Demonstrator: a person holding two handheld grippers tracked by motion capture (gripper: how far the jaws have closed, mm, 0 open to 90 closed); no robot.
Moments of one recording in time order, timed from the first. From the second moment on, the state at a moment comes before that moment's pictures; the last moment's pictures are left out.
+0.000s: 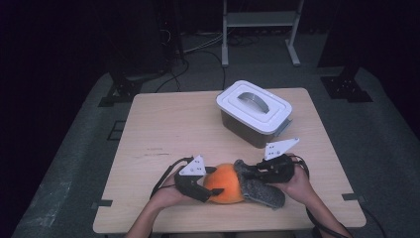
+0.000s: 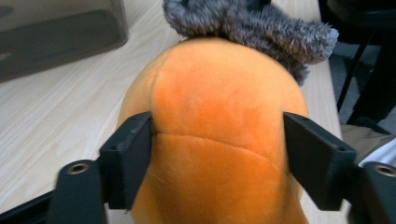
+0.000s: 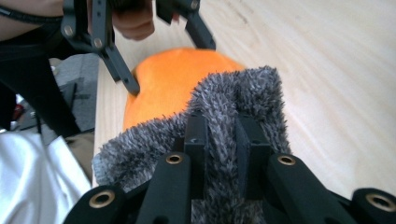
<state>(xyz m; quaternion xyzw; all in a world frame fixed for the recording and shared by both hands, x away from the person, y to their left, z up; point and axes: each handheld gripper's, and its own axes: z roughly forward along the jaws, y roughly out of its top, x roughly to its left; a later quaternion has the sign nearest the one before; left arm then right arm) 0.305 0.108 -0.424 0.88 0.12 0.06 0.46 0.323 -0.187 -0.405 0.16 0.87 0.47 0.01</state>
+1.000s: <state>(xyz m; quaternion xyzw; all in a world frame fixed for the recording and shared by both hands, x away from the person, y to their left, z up) 0.304 0.110 -0.423 0.87 0.12 0.11 0.47 0.319 -0.174 -0.412 0.15 0.88 0.44 0.02</state>
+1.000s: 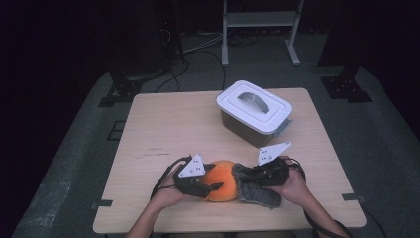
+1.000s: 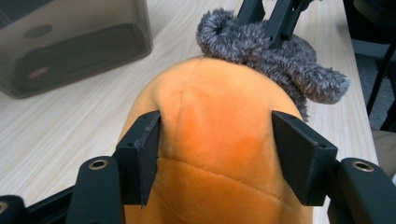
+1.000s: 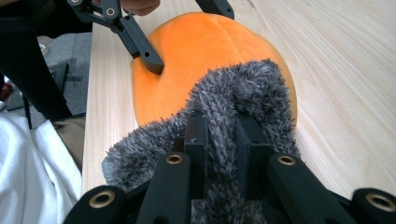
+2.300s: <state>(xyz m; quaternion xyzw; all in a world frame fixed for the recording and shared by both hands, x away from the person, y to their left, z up) 0.315 0.137 -0.430 0.88 0.12 0.03 0.45 0.316 -0.168 -0.408 0.14 0.87 0.46 0.00</state>
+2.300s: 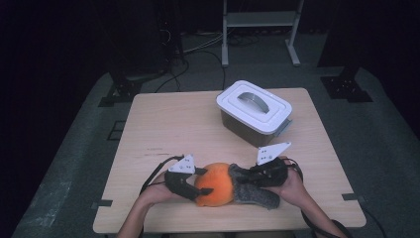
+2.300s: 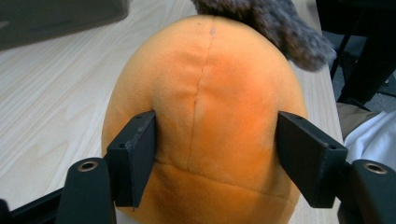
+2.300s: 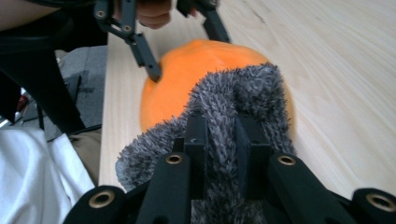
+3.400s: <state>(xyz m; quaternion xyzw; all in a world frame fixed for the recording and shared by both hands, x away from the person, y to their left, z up) 0.310 0.140 -0.431 0.90 0.08 0.02 0.44 0.326 -0.173 -0.410 0.17 0.87 0.46 -0.01</state>
